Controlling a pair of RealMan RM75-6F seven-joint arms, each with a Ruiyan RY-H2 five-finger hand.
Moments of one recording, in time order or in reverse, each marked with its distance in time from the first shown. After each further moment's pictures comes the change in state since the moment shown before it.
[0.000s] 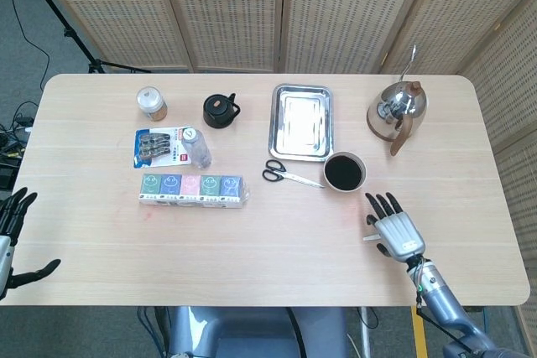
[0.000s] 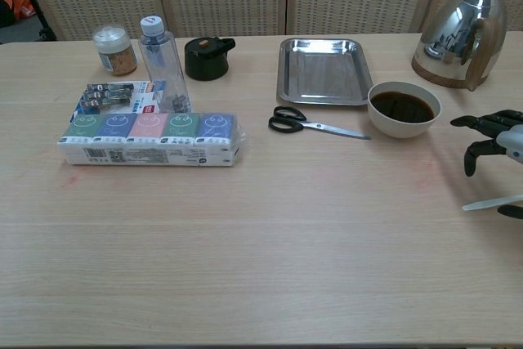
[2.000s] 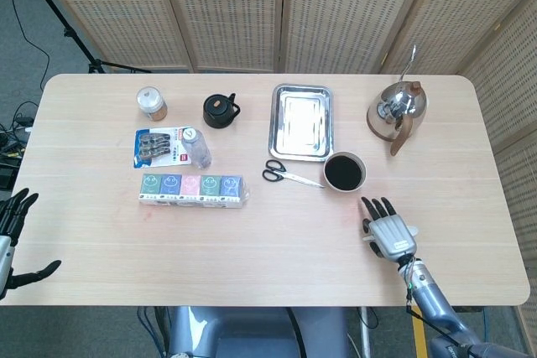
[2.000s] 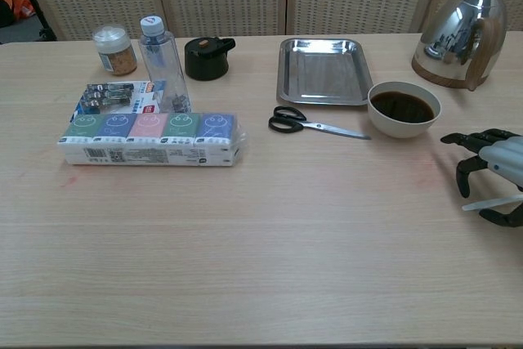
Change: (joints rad) left arm -0.005 0.013 0.005 0.001 0.002 -0.011 -0.028; right arm 0.033 -0.053 -0.013 0.007 0.117 -0.057 -0.037
